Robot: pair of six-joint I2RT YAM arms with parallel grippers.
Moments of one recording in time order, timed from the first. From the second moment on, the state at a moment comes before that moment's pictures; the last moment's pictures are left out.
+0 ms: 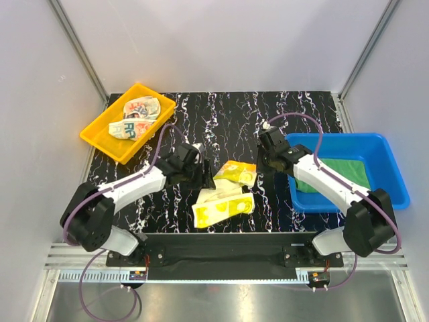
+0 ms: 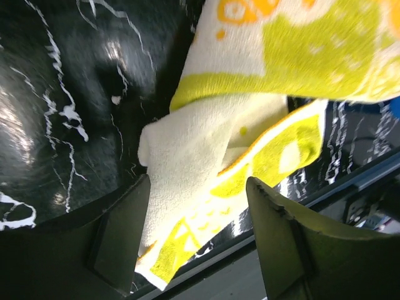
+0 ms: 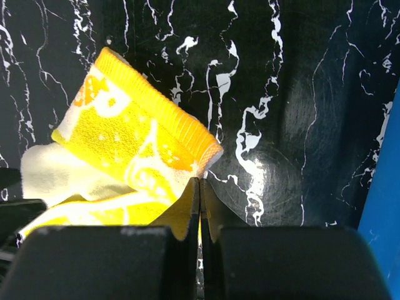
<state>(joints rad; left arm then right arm) -0.63 1.43 0.87 -0.38 0.19 -0.65 0.54 1.40 1.04 -0.59 0.10 0.53</state>
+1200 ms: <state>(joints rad) -0.65 1.08 0.70 -0.72 -0.02 -0.82 0.55 1.82 1.26 -0.38 -0.12 0.60</state>
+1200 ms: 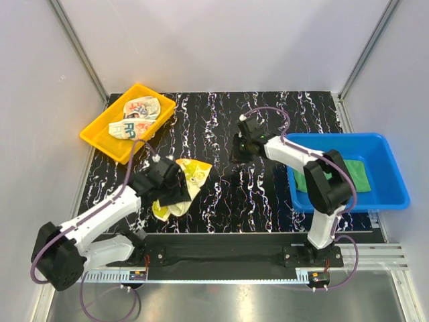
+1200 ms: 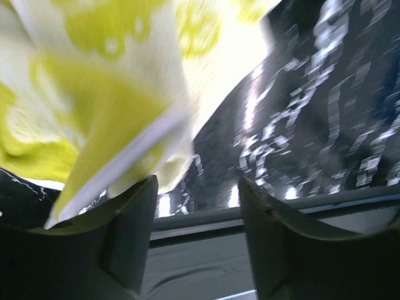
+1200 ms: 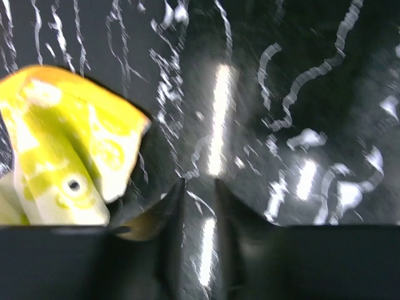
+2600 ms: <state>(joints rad) -0.07 1.62 0.92 -0.44 -0.01 -0.66 0.73 2.11 1.47 -0.31 0.11 0.79</state>
